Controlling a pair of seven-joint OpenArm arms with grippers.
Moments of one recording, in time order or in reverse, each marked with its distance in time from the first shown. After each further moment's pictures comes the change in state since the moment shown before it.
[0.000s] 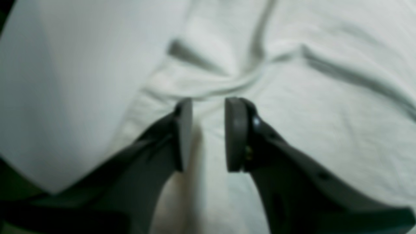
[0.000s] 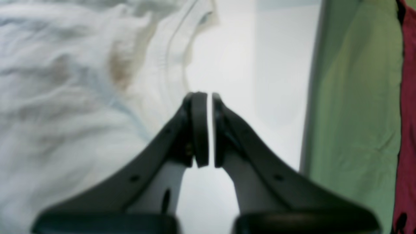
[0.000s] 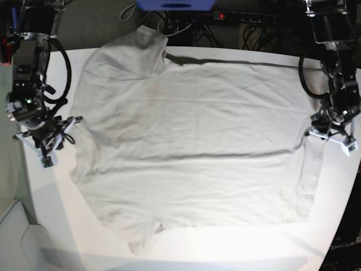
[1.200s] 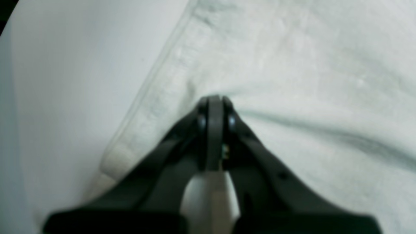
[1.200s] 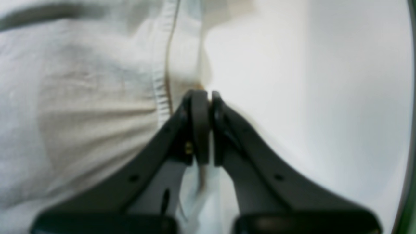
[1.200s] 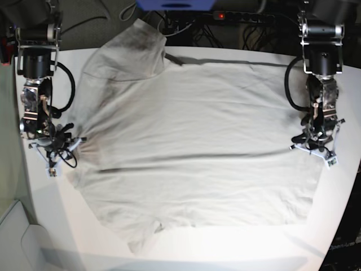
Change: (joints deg) left arm -15.5 2.3 12.9 -33.2 1.4 0.0 -22.9; right arm 17.1 3.4 -7.1 -44.2 1.4 -6.3 25.2
